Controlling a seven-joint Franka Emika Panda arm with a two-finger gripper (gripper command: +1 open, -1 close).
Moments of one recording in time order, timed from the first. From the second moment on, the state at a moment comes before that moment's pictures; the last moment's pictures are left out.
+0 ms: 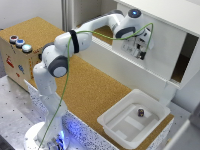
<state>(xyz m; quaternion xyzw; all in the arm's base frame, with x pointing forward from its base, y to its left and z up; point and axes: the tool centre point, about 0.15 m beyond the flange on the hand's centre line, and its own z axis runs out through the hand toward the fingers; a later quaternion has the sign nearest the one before) 0.548 -0.191 0.596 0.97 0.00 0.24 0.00</state>
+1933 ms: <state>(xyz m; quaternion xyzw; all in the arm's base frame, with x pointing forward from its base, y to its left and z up) 0.549 0.035 0.597 0.96 0.12 0.24 -0.02</state>
